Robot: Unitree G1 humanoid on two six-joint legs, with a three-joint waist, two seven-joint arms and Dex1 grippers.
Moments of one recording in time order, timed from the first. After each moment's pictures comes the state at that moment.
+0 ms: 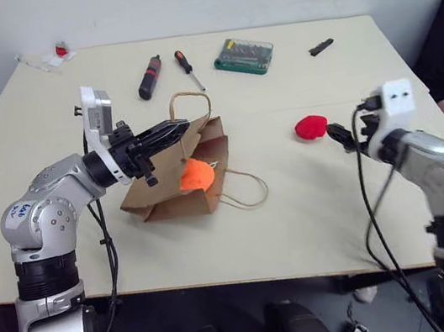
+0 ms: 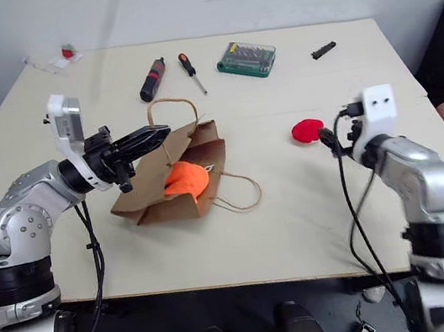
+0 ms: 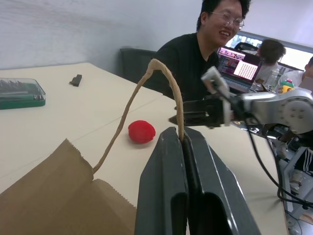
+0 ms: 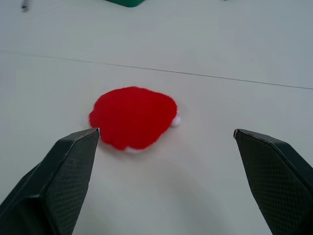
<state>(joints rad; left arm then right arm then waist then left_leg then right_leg) -0.68 0.58 0.18 -0.06 -0.78 0.78 -0.84 -0.60 -0.49 -0.26 0.05 0.37 0.84 0.22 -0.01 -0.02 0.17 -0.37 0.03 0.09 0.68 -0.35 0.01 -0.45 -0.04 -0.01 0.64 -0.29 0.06</state>
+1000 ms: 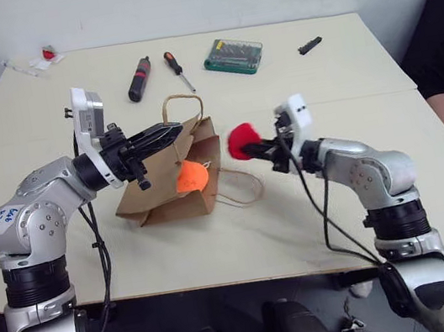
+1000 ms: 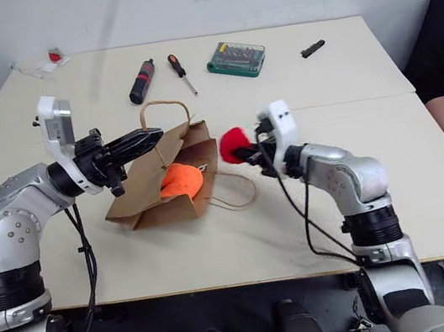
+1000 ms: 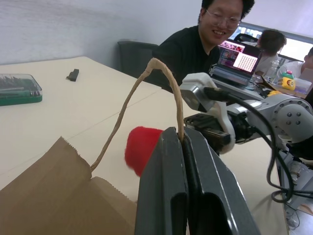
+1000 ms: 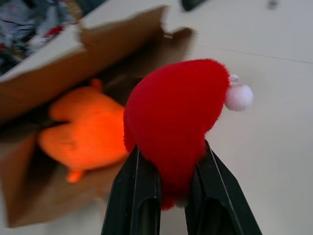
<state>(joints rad) -0.65 0.62 0.21 -0.10 -0.79 0.81 -0.84 -0.71 -0.27 0.00 -0.03 0.56 0.94 0.55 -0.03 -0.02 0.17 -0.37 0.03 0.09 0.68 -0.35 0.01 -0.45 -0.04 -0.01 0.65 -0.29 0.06</state>
